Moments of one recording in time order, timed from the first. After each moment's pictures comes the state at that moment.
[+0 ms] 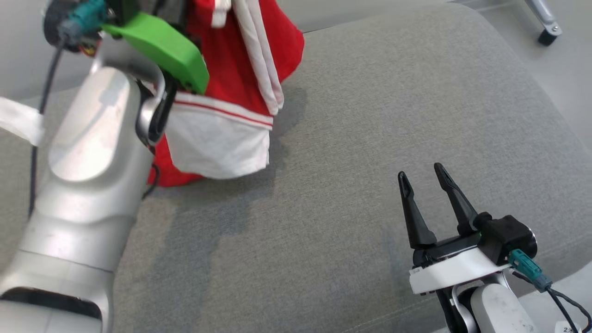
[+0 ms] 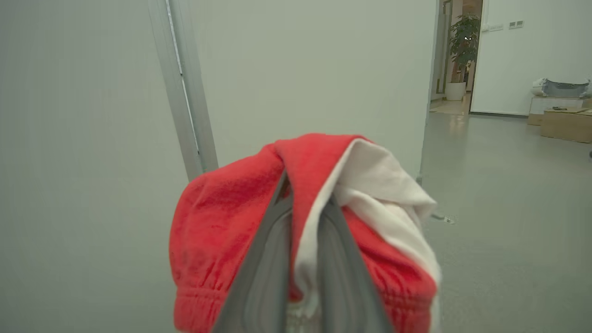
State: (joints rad) left arm -1.06 0.20 -0.48 0.61 -0.47 -0.12 -0.12; right arm -0.10 -0.05 0.18 0.04 0.18 0.13 -0.26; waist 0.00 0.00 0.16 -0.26
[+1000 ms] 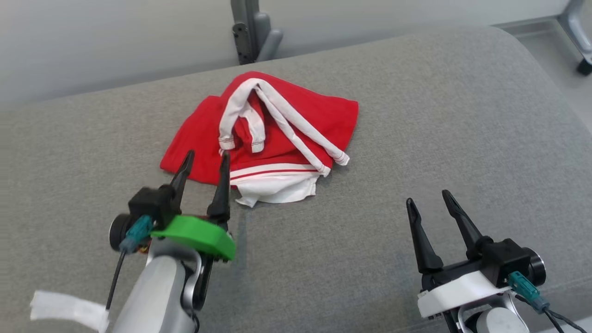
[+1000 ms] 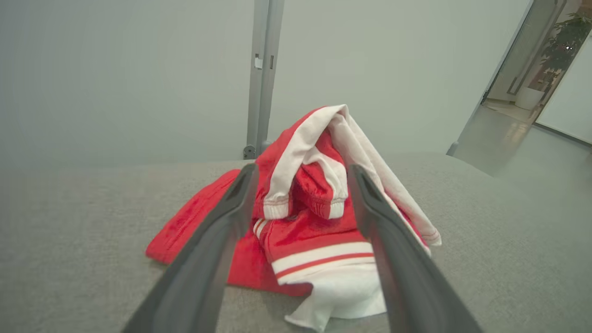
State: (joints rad) left arm -0.42 0.07 -0.32 0.47 -0.40 -0.05 -0.26; right arm -0.02 -0.05 0.15 0.05 0.12 0.13 -0.26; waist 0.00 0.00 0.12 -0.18
